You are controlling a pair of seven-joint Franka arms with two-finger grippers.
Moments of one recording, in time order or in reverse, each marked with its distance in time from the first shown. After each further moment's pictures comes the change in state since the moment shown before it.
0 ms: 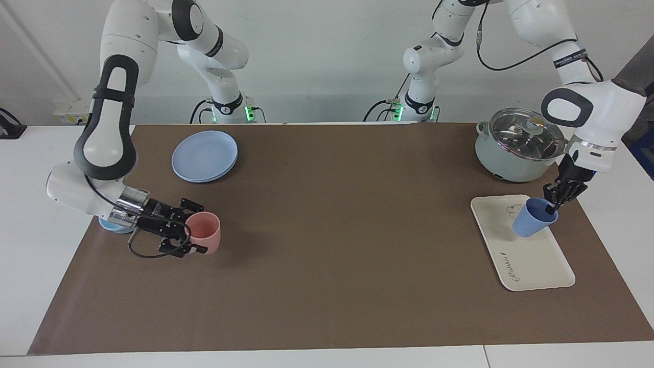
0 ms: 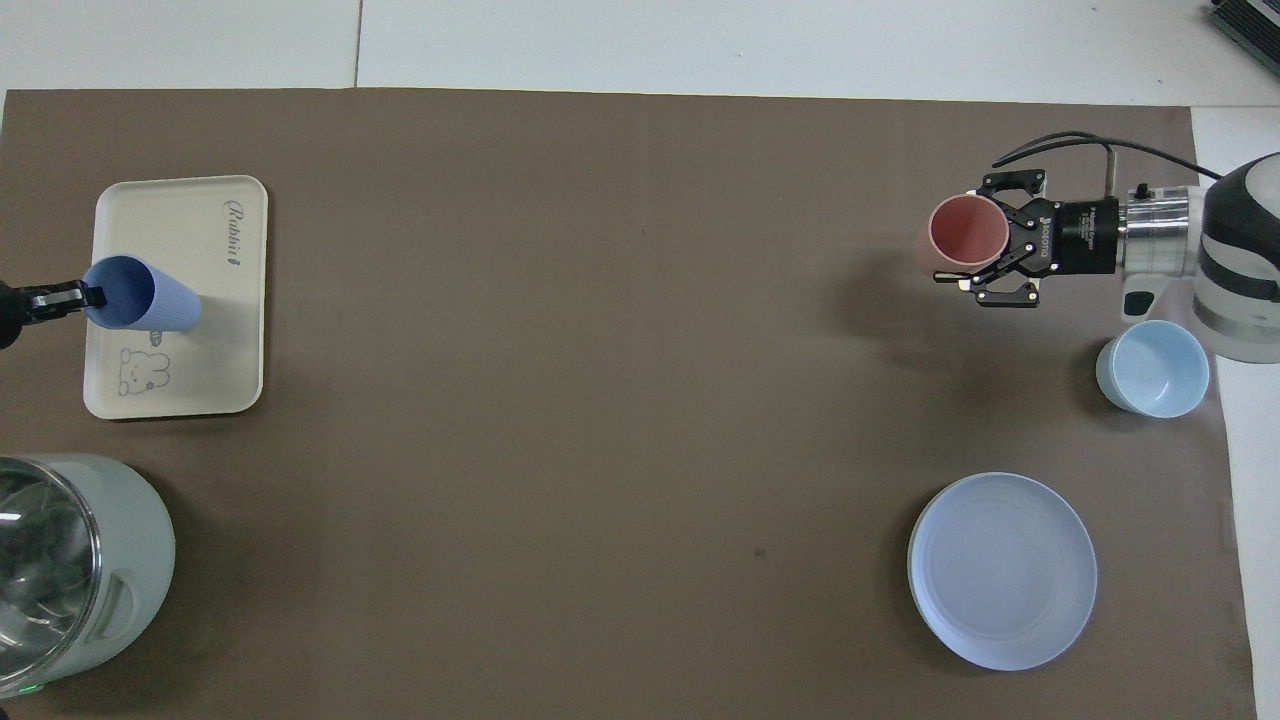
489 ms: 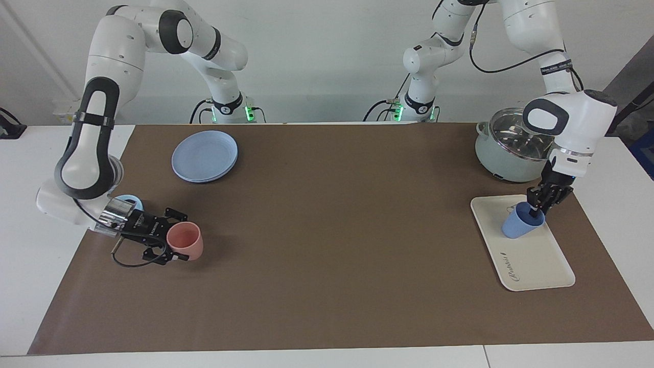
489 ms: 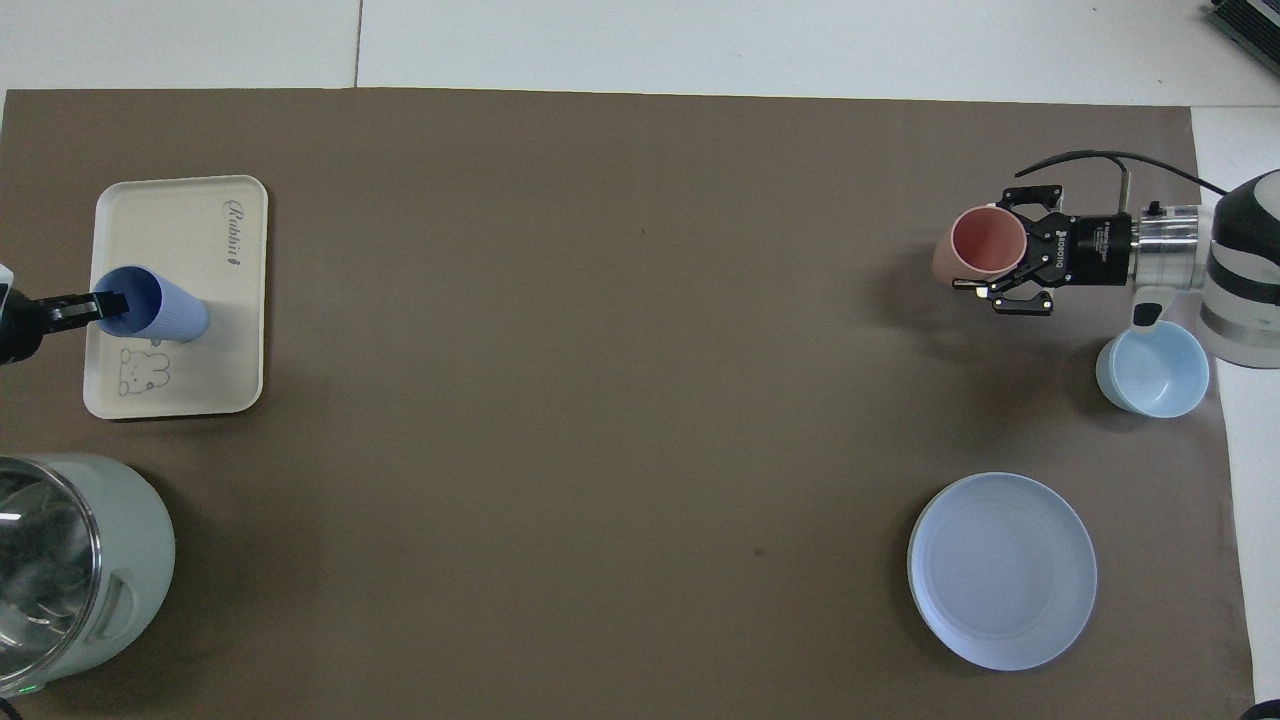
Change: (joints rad) left arm 0.000 -0.003 -0.005 -0.054 0.000 0.074 0.026; right arm -0.046 0.073 0.000 0.025 0.002 0.001 -0.037
